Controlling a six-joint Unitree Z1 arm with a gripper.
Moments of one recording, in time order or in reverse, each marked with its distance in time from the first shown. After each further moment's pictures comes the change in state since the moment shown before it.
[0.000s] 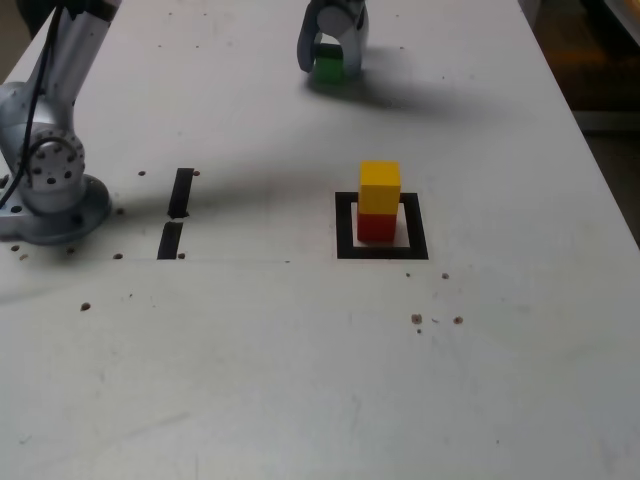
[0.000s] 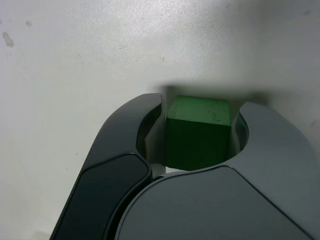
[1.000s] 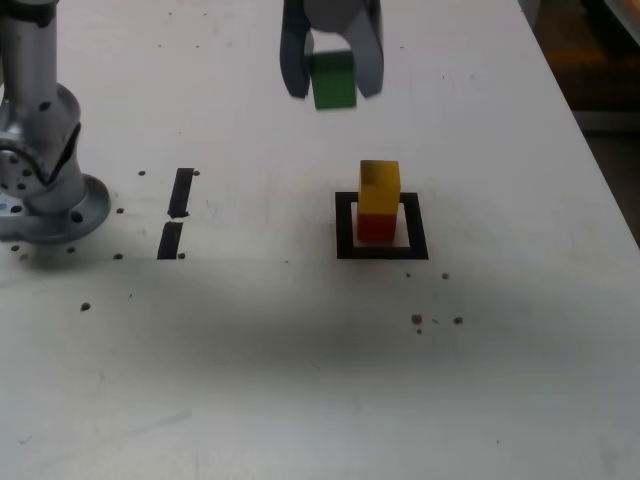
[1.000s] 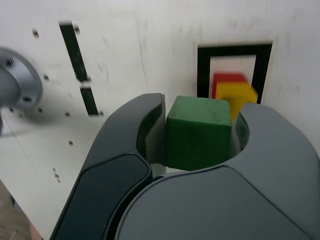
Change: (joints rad) arm -0.702 -0.394 0.023 0.369 -0.223 -0.799
